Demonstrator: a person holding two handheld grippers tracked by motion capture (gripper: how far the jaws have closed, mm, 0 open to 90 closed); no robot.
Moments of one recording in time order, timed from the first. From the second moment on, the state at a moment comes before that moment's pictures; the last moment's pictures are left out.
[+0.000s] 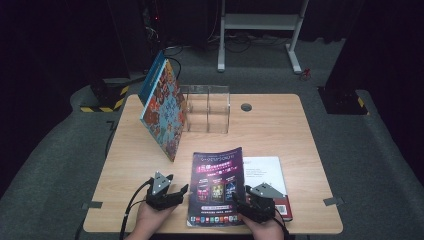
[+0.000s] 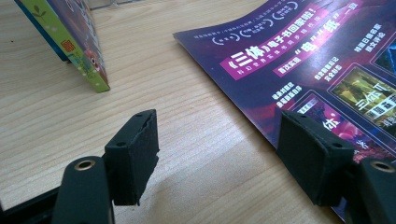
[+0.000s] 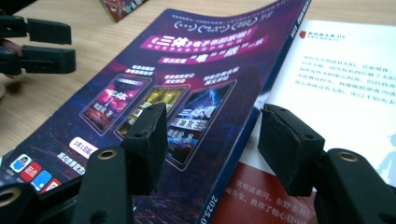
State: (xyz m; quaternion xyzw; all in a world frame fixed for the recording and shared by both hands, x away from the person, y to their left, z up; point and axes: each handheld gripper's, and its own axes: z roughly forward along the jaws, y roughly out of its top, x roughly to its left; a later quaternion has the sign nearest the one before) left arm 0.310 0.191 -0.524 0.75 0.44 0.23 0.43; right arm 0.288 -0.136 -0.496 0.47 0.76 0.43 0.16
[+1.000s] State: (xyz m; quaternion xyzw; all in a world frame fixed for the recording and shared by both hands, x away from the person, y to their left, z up) left arm 0.301 0.151 -0.527 0.81 0.41 0.15 0.39; right arm 0.281 -0.131 -0.497 0.46 0.76 0.42 0.18
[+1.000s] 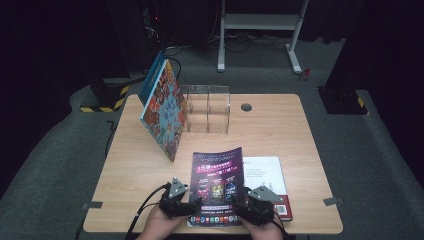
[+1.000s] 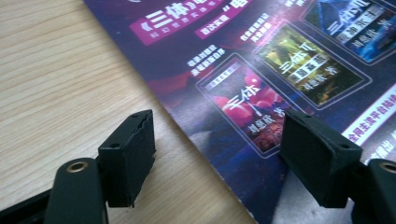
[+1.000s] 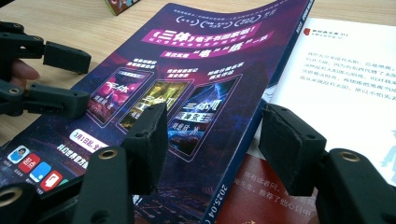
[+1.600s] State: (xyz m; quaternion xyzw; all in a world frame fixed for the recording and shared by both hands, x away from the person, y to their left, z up) left arm 0.296 0.149 -0.526 0.81 0.40 0.18 0.40; right arm 0.279 -0.134 -0.496 0.46 0.76 0.42 0.18
